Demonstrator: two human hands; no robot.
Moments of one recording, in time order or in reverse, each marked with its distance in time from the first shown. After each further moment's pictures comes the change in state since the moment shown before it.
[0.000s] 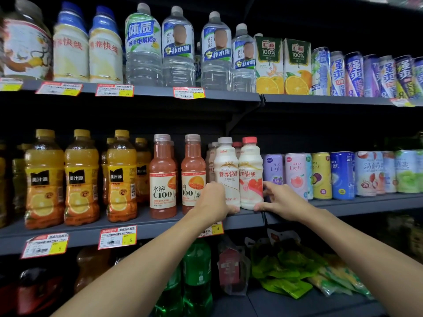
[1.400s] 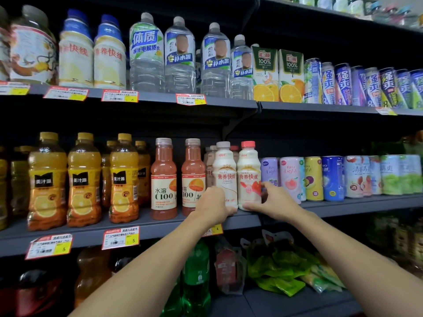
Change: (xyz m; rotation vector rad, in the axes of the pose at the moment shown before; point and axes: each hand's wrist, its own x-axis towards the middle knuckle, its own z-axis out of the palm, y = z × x) left_hand -0.003 -0.005 0.003 -0.035 0.009 0.063; right_hand -0.011 -0.034 0.000 0.106 0.087 0.257
